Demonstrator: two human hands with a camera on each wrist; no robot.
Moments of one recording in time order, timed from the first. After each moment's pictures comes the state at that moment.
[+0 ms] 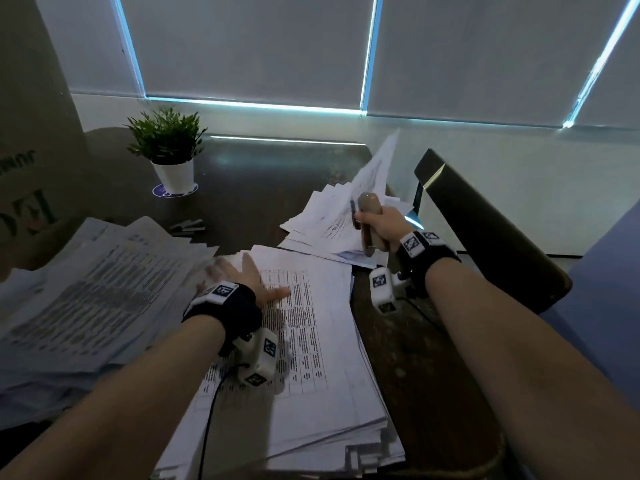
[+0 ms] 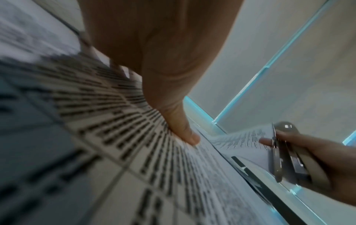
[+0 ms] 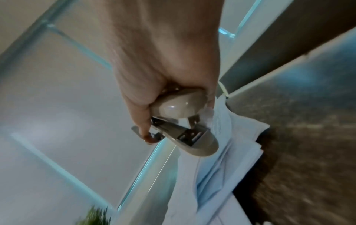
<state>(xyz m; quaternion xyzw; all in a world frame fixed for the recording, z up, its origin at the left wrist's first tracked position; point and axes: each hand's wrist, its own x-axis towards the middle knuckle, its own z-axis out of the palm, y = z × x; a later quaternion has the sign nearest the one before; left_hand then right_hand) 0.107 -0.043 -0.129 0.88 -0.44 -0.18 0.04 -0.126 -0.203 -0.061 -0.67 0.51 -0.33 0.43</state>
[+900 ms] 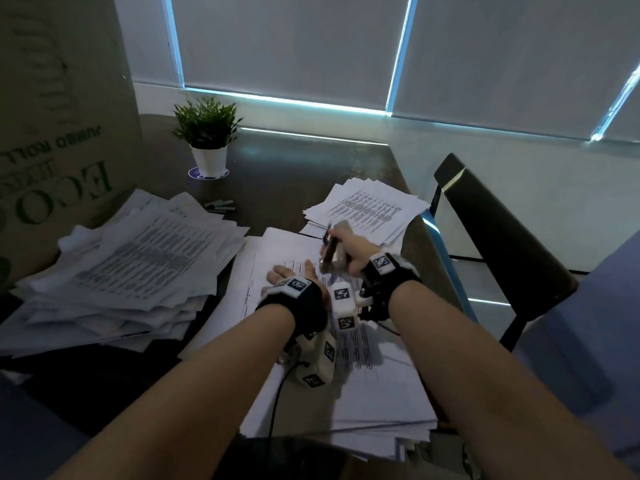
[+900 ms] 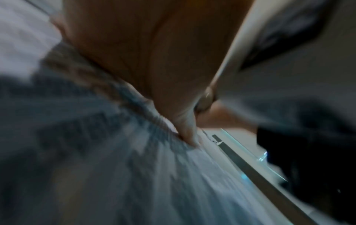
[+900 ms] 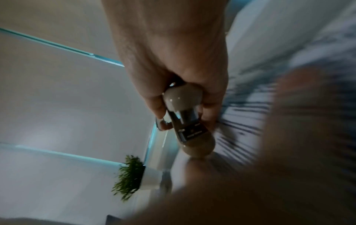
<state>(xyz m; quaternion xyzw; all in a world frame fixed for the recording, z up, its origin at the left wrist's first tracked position) 0.006 0.023 -0.100 0.86 -0.46 -0.21 -0.01 -0.055 -0.096 -0.096 -0.44 0.46 -0.32 0.71</state>
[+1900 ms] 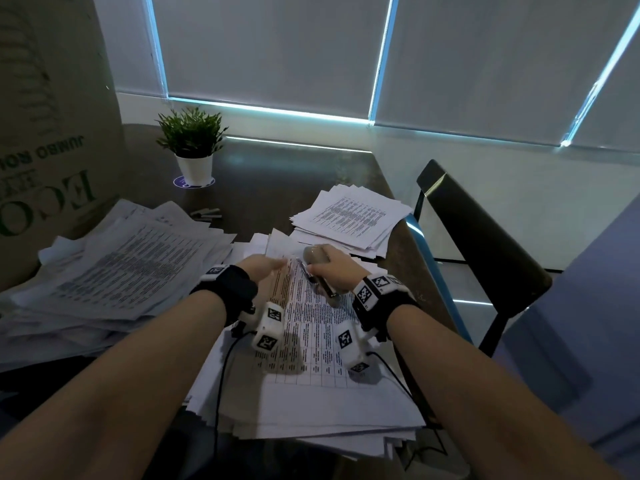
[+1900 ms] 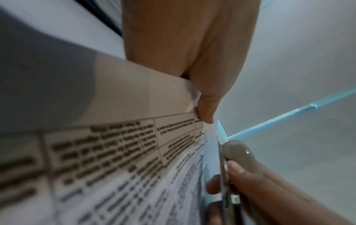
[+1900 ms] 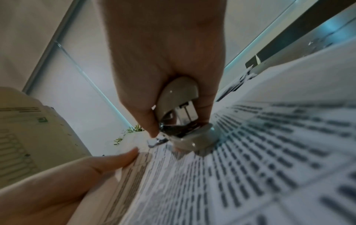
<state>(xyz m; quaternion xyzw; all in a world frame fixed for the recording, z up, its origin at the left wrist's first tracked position) 0.089 -0.001 -0.109 0.72 -0.31 -0.47 0.41 -0.082 -0.066 -0.098 -0.76 0.44 -0.15 0.45</state>
